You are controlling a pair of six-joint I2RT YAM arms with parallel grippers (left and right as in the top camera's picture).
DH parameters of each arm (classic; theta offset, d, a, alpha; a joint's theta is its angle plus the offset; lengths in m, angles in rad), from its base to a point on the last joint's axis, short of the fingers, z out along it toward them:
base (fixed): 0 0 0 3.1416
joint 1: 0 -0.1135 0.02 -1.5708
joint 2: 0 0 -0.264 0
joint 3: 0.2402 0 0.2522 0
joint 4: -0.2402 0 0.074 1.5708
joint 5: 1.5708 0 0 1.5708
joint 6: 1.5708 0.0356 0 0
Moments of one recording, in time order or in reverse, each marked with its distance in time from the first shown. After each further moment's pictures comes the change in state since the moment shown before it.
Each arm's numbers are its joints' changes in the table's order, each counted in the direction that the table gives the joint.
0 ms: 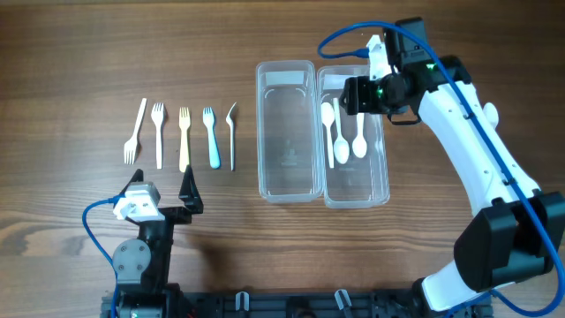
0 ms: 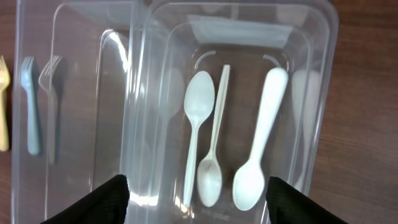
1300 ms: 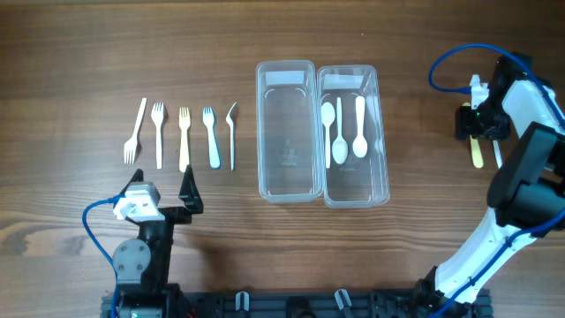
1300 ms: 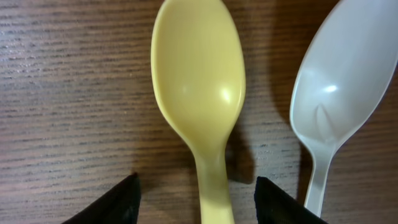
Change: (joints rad) left arm 0.000 0.000 0.000 0.000 0.000 0.000; right arm 0.582 -0.366 -0.003 0.065 0.301 -0.467
